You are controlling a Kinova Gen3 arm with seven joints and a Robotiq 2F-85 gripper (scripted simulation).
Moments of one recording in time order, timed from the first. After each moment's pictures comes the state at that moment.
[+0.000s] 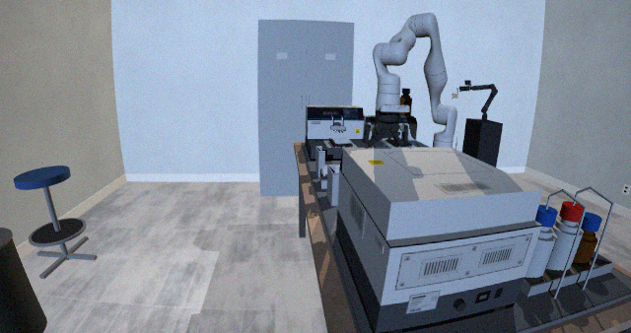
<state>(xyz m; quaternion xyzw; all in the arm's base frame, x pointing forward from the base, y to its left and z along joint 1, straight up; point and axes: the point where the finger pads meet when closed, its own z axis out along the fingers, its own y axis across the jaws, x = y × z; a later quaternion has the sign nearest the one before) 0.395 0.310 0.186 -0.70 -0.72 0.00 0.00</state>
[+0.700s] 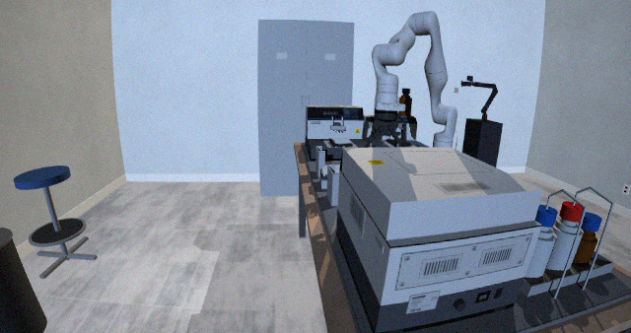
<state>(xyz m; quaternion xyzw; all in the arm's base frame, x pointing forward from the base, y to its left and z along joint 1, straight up) 0.388 0.276 0.187 -0.74 -0.67 0.00 0.00</state>
